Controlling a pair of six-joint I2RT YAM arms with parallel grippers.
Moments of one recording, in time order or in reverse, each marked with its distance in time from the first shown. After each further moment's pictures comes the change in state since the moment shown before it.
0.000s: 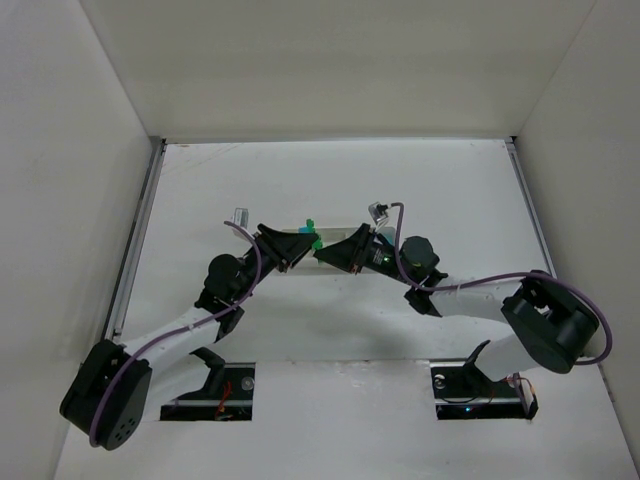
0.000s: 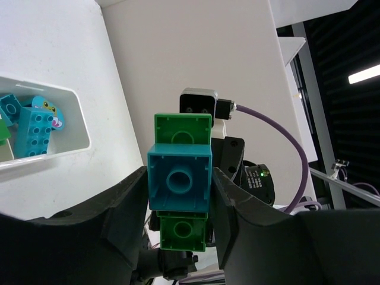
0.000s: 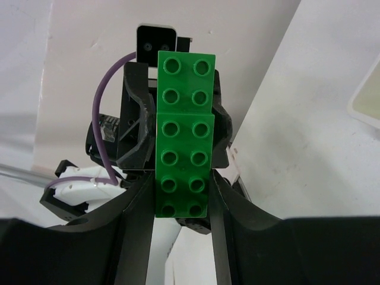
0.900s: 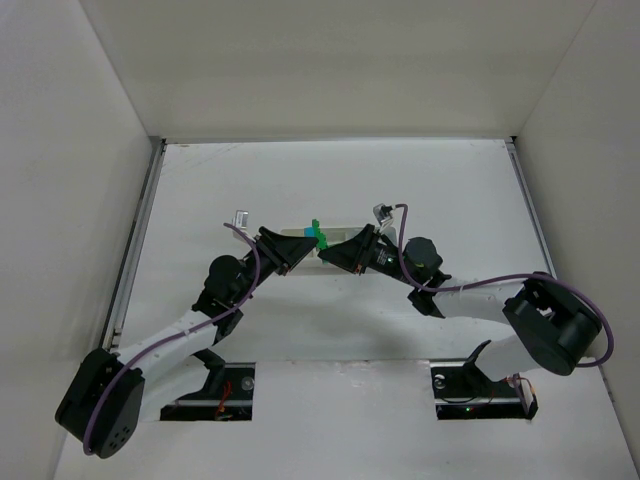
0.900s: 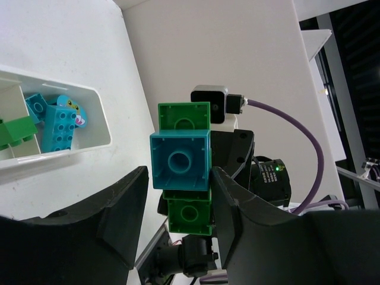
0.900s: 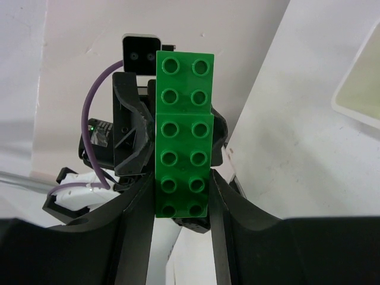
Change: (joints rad) left arm -0.021 -0.063 0.001 -0.116 -0.034 0.090; right arm -0.019 -0.014 -0.032 -0.004 -0.004 0.011
